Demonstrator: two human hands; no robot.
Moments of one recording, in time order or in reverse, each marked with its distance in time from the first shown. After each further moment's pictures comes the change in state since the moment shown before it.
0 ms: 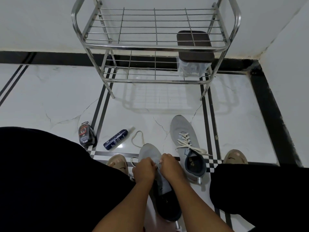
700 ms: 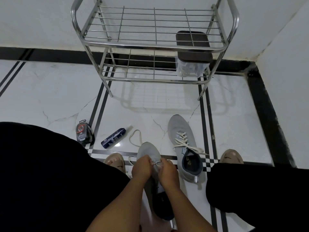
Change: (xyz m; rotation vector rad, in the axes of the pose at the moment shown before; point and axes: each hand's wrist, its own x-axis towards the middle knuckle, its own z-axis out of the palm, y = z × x) left_hand 0.003 0.006 -0.012 -0.067 -0.186 0.026; right_hand -0.028 0.002 0.016 0.218 0.087 0.116
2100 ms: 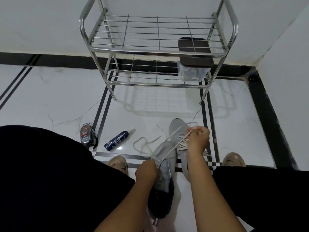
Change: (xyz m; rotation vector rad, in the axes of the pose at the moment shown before) left_hand -0.012 0.008 -0.002 0.223 0.019 0.046; right_hand 0.064 -0.033 -0.111 1.008 0.655 0.186
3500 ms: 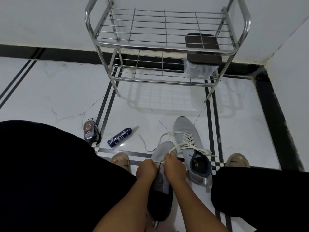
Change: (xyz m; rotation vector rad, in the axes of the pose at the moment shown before) left_hand 0.011 -0.014 0.006 -0.349 -0.046 -0.218; right_hand -0.069 0.088 -0.007 -1.338 -0.703 -0.513
